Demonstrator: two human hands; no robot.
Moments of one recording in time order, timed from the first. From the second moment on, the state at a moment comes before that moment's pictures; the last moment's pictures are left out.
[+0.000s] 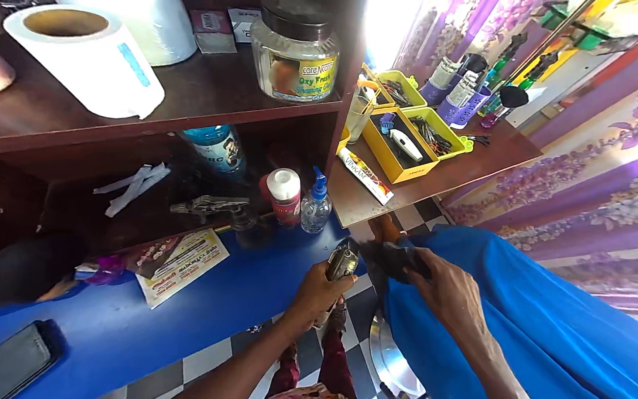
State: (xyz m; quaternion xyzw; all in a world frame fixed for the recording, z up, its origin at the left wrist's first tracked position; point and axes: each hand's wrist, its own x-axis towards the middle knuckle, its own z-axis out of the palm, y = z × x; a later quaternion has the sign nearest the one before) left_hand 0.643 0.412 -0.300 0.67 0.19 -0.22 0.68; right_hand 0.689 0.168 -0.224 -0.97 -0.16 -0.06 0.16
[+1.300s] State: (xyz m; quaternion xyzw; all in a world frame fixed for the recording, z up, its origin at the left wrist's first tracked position) left_hand 0.635 0.419 -0.272 0.56 0.22 -0.31 0.74; right_hand 0.686 0.209 -0.205 -0.96 -0.21 -0.09 0.14
